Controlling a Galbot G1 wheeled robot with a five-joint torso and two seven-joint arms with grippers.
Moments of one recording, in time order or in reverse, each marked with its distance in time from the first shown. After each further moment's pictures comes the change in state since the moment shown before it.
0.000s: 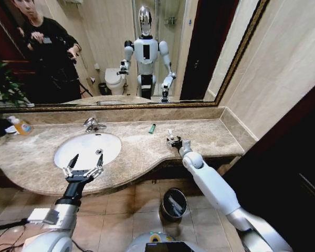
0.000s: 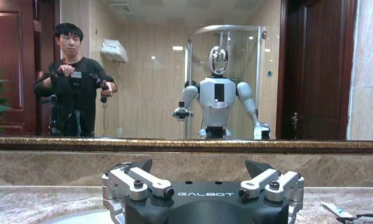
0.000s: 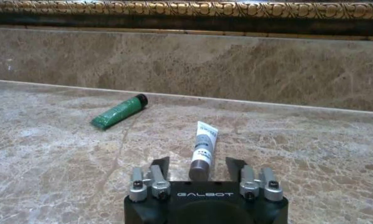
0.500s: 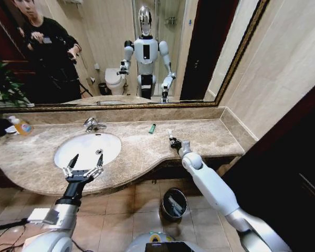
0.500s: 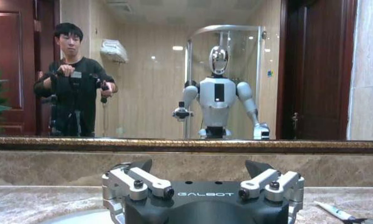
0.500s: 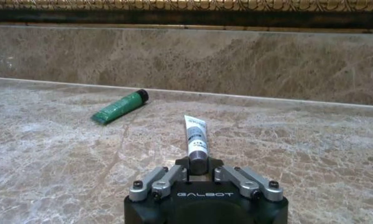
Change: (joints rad) left arm 0.000 0.000 0.000 0.000 0.000 0.000 0.000; right arm -0.011 0.006 0.008 -0.010 -0.008 0.014 -0.012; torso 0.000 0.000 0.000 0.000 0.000
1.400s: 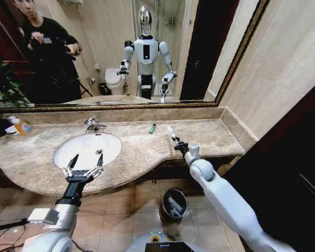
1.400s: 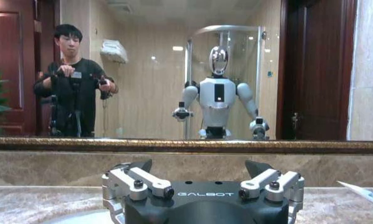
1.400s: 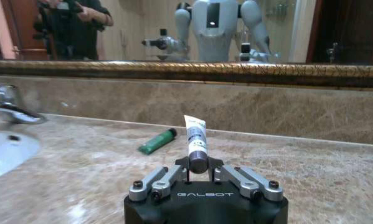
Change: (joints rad) left arm 0.000 0.000 0.000 0.000 0.000 0.000 0.000; right arm -0.303 -0.140 0.109 0.459 0.015 0.006 0.022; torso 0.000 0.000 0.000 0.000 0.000
